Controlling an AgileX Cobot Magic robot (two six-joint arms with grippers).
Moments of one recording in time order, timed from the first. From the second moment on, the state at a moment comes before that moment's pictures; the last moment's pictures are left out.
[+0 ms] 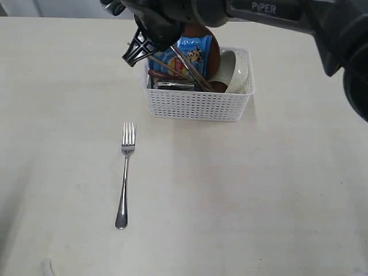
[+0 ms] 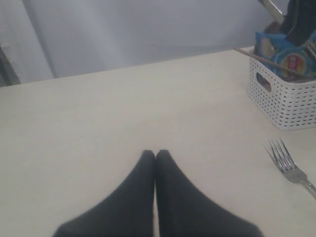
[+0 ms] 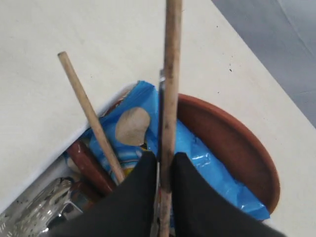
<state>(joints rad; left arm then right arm) -0.17 0.00 0.00 0.05 0.33 0.04 0.82 2.15 -1.79 -0.70 0.83 0.36</state>
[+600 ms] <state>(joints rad) -0.17 0.00 0.00 0.05 0.33 0.04 0.82 1.99 -1.79 -0.66 0.83 0.36</state>
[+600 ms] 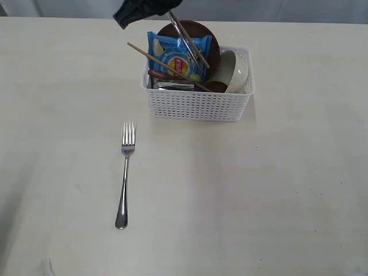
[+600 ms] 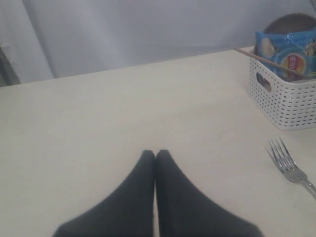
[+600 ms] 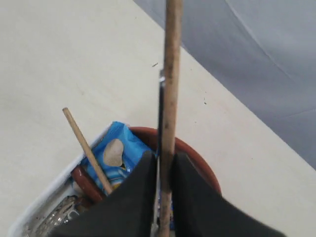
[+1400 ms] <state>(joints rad) -0.17 0.00 0.00 0.05 0.33 0.04 0.82 1.83 -1.78 0.05 1.17 0.28</state>
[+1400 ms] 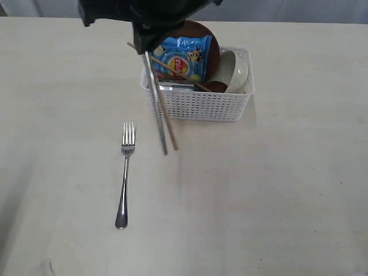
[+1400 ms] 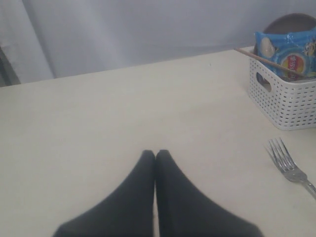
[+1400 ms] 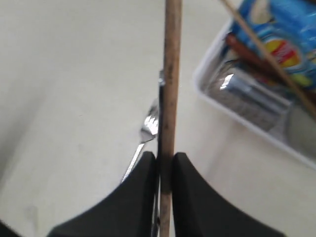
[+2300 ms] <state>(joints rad) -0.17 0.00 0.00 0.05 0.33 0.04 0.87 1.90 -1.29 -0.01 0.91 0.37</state>
